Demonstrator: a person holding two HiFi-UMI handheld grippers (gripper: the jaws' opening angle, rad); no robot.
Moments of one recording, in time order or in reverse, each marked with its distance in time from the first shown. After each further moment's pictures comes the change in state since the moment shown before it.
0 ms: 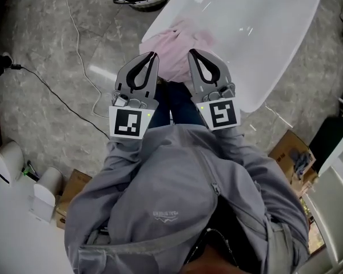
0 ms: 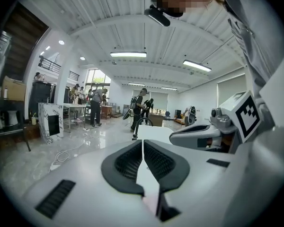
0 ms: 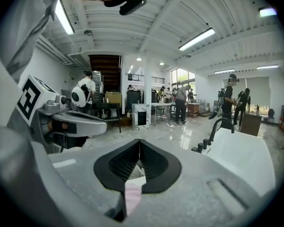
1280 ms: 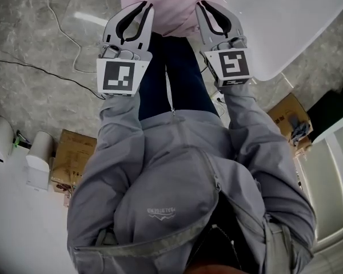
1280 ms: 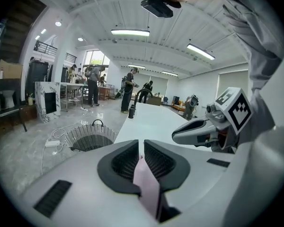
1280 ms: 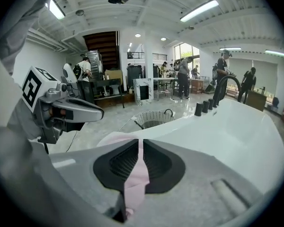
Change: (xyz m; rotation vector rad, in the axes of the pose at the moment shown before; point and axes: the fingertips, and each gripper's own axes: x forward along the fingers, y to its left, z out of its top) left arm 0.053 0.002 -0.185 -0.036 0.197 -0.037; right arm 0.035 -0.027 -0.207 0.037 0.272 0.049
